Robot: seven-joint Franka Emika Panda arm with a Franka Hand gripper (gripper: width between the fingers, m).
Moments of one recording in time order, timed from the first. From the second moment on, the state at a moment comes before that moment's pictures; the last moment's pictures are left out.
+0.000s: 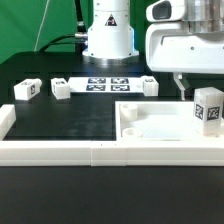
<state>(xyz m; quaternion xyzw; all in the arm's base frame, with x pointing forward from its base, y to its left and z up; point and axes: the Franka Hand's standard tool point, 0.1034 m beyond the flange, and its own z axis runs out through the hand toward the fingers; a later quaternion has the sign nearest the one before) 0.634 0.125 0.080 -0.97 0.25 -0.02 0.06</state>
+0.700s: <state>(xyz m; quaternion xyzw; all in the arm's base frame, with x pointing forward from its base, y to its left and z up) 0.633 0.114 0.078 -1.00 -0.05 -0.03 0.03</state>
